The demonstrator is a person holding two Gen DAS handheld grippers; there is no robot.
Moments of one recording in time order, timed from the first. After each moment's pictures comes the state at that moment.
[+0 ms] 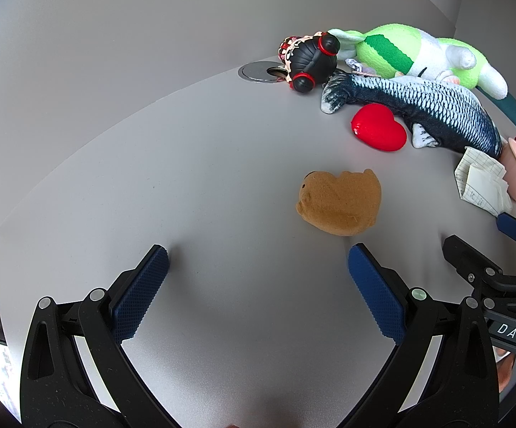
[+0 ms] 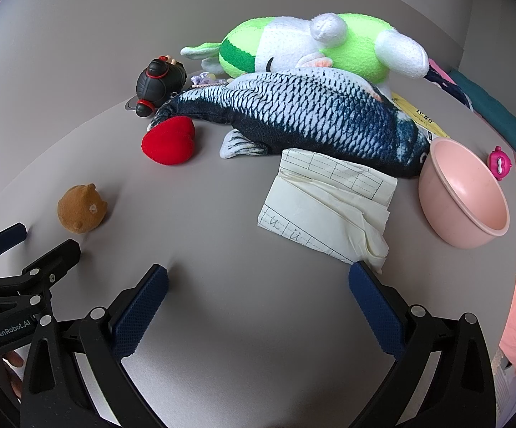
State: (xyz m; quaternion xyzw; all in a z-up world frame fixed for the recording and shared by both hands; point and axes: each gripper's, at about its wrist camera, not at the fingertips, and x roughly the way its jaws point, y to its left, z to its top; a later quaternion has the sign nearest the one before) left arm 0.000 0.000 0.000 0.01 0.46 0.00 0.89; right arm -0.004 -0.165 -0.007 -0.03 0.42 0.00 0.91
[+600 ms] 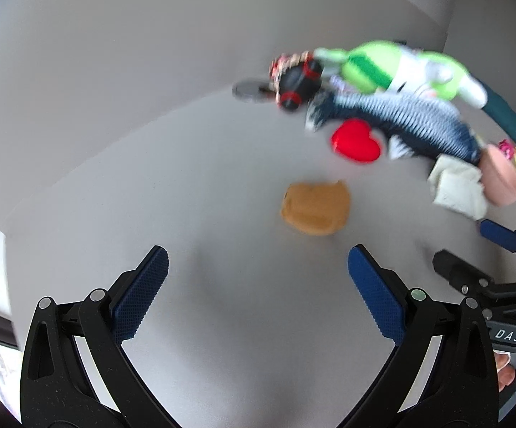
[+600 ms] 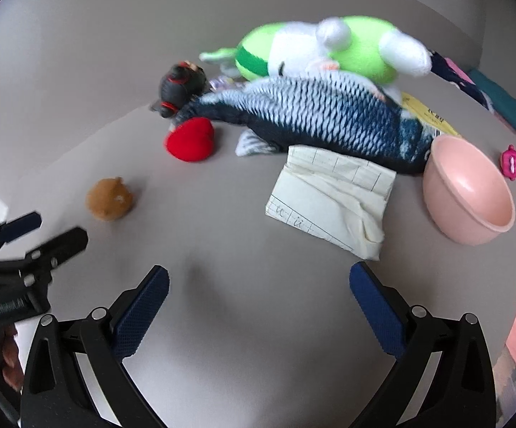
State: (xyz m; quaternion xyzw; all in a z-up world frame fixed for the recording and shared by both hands) left arm -0.016 0.002 0.036 0.01 0.44 -0.02 0.90; right arm -0.021 -0.181 0.009 -0.02 0.40 0.07 0.91
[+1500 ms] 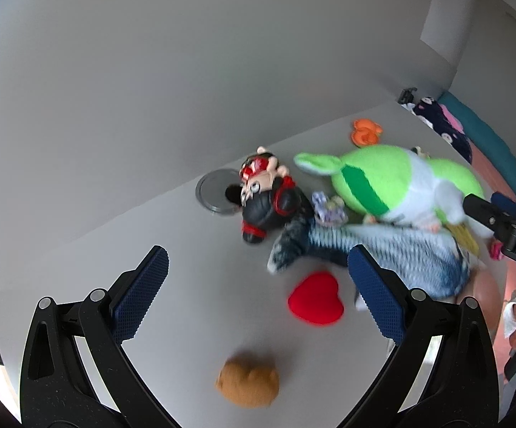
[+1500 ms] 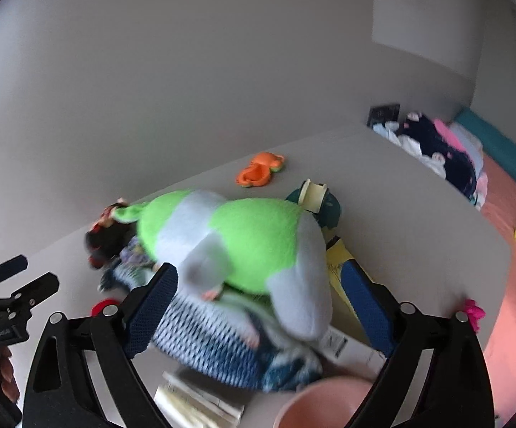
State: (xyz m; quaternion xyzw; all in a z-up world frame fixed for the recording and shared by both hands) left arm 0.101 -0.029 0.080 -0.05 0.43 -0.01 0.90; right arm 0.139 -0.260 0.102 -0.02 0.37 0.04 0.93
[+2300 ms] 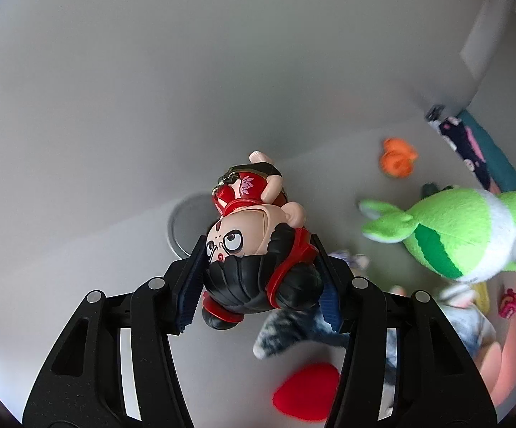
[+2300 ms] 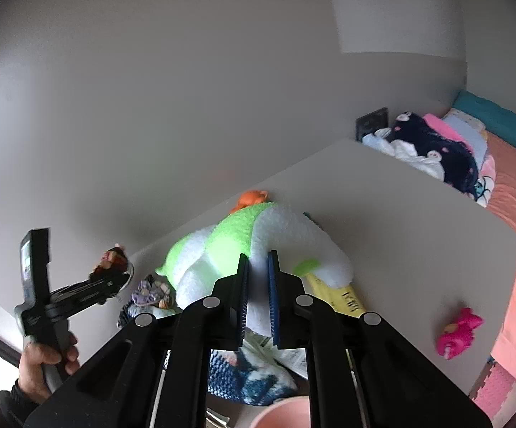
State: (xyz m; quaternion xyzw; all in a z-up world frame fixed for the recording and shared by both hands) left arm 0.160 -0.023 0.062 -0.10 0.44 0.01 0.89; right arm 0.110 -0.317 0.150 0.06 0.30 0.06 0.95
